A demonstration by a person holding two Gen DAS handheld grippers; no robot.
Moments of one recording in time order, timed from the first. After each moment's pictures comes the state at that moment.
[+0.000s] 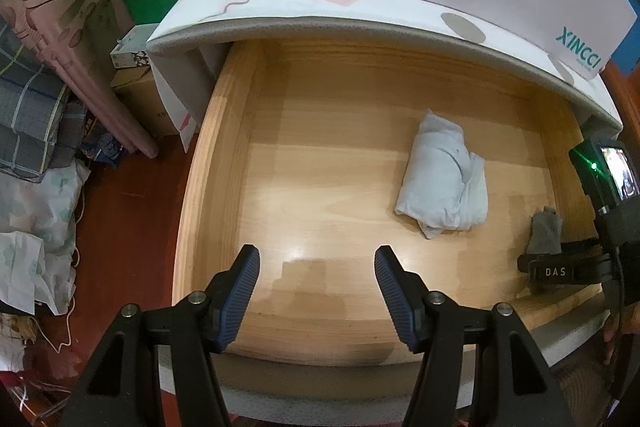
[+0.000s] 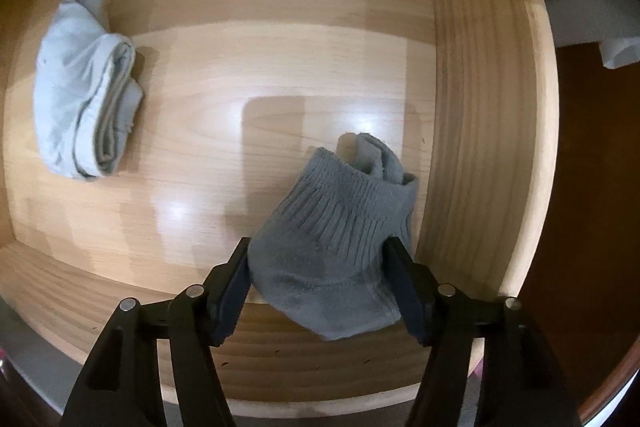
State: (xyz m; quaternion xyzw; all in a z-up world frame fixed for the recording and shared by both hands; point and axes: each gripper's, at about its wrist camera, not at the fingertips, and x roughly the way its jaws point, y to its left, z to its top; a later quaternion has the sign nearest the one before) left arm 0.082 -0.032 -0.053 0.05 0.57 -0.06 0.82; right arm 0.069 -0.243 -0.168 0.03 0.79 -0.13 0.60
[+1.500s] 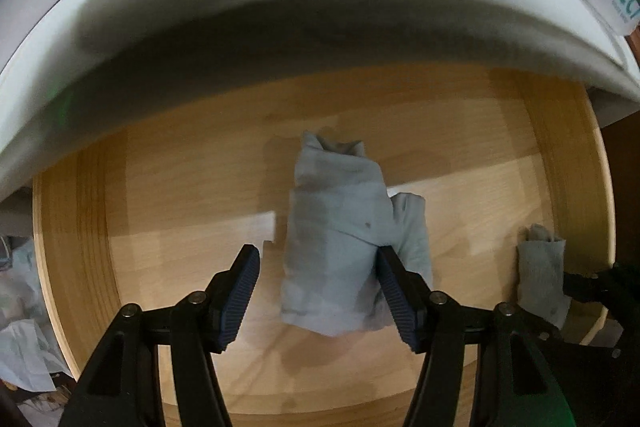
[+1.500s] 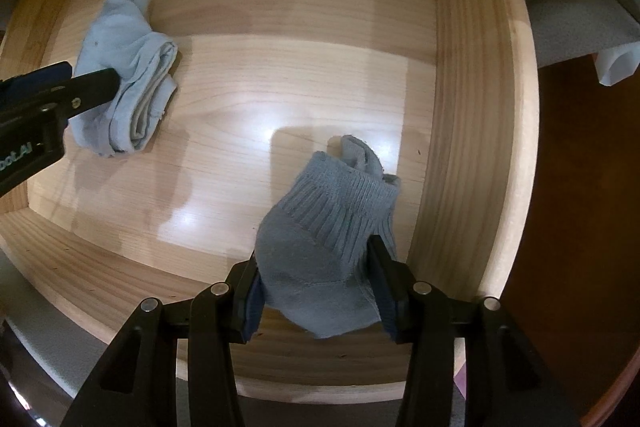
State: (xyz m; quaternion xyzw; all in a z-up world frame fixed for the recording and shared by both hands) left arm 0.170 -0.141 -0.111 0.13 0.64 -0.16 0.74; right arm 0.050 -0.247 -0.158 0.03 0.76 -0.07 0.65
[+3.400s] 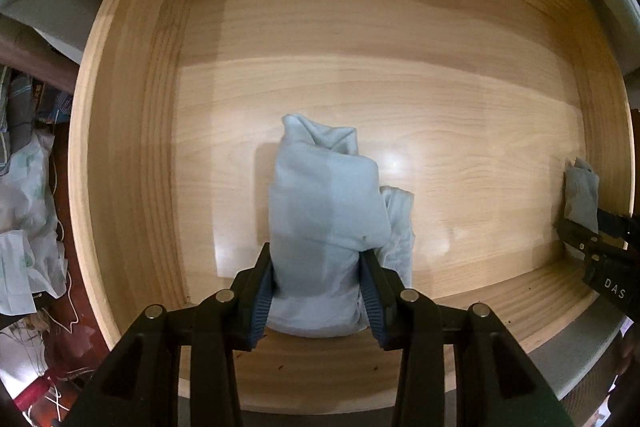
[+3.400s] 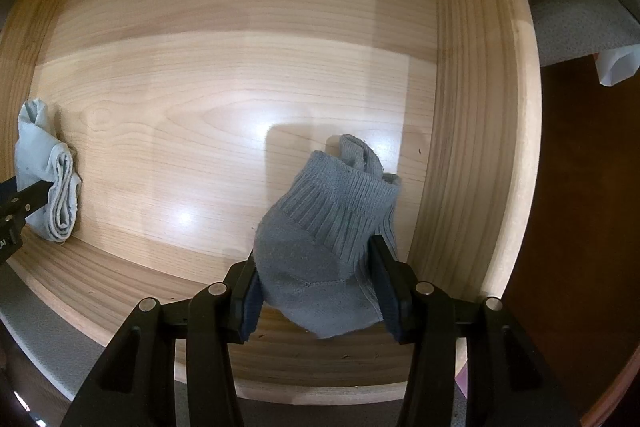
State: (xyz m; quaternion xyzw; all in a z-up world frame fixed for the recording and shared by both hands) left arm 0.130 -0.039 -0.138 0.08 0.72 -0.08 0.68; right arm 0.057 -0.255 -0.179 0.02 0.76 -0.07 0.64
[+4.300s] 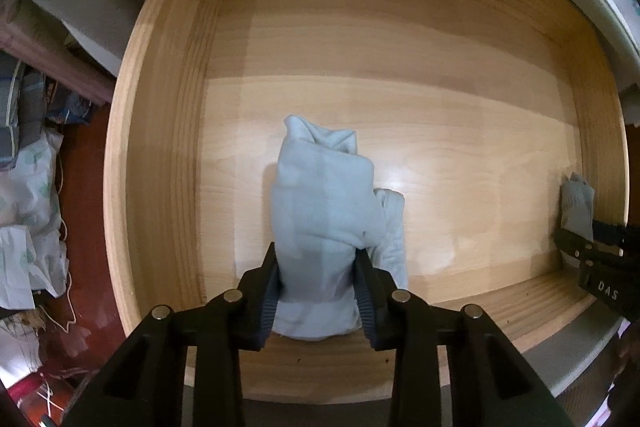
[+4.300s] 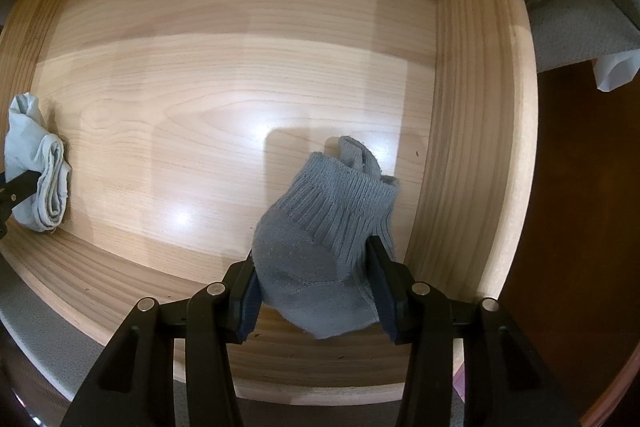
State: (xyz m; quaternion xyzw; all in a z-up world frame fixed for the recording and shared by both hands) left arm 0.122 -0.041 -0.122 0.07 0.70 -0.08 0.71; right arm 0.052 -0.250 -0.172 0.01 0.76 -0.07 0.65
